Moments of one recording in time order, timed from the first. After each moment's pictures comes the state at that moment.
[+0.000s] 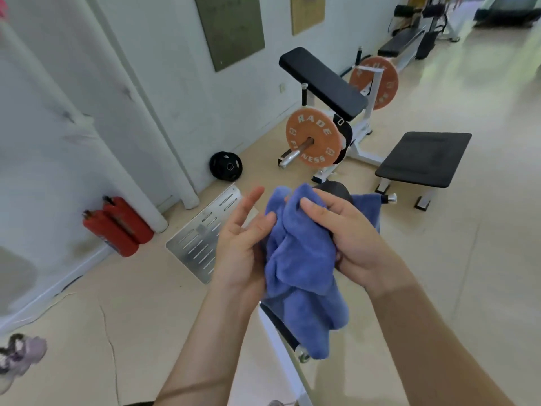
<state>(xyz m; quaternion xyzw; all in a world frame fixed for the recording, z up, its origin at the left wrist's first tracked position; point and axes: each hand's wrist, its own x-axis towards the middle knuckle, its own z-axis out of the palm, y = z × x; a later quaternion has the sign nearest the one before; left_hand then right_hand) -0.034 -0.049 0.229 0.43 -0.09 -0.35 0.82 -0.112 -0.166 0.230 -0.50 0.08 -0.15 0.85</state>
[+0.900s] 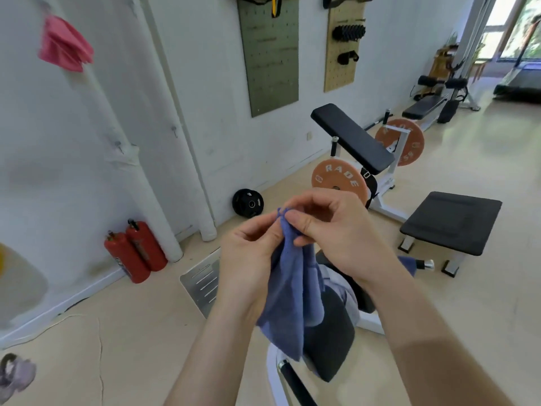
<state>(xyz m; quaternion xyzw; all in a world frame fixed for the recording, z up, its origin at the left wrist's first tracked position) 0.048 -0.029 0.276 0.58 -0.17 -0.18 0.77 -0.013 -0.145 0.307 -0.75 0.06 -0.21 0.62</state>
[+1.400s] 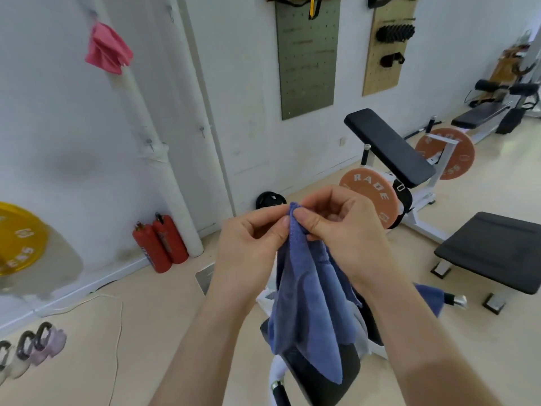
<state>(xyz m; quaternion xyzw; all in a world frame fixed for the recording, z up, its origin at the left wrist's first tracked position) 0.058 -0.078 0.292 0.67 -0.23 -0.07 0.70 0.016 -0.206 0.299 -0.68 0.05 -0.24 0.69</state>
